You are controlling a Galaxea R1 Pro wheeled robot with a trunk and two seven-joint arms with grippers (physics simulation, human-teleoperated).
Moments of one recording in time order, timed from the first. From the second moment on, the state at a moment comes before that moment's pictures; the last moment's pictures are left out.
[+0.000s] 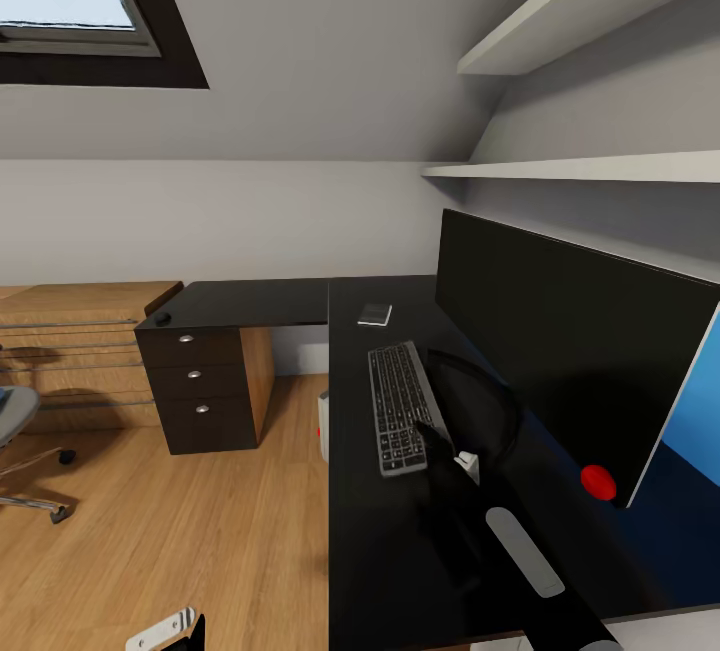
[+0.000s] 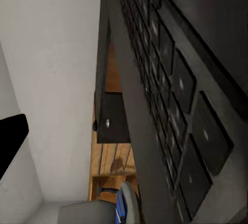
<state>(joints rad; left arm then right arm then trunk) 0.07 0.00 0.11 -1.03 0.28 -0.06 0.14 -0.42 -0.02 0.23 -0.96 -1.53 0.19 0.09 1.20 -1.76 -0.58</state>
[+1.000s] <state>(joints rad) 0.07 0.00 0.11 -1.03 0.28 -0.06 0.14 -0.42 -0.02 0.23 -0.96 -1.53 0.19 0.09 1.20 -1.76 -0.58</state>
